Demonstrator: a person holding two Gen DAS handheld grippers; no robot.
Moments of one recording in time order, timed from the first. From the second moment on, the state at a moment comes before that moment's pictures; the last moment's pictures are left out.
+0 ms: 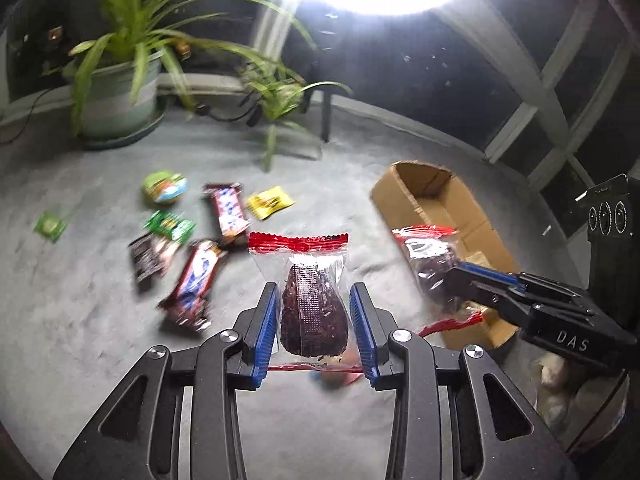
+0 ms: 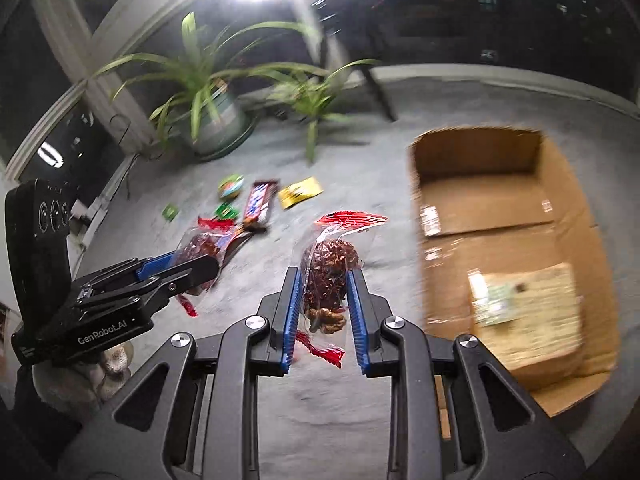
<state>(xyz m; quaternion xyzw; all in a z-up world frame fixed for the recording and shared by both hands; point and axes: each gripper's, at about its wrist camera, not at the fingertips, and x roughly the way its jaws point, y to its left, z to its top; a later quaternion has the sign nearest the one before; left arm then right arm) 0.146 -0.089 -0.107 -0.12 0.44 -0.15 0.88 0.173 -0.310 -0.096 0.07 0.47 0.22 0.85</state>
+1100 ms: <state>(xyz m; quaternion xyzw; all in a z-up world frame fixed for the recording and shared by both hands) 0.212 -0.245 -0.091 -0.06 0.43 -0.24 0.87 0.234 -0.445 -0.092 0.08 0.45 0.11 0.88</state>
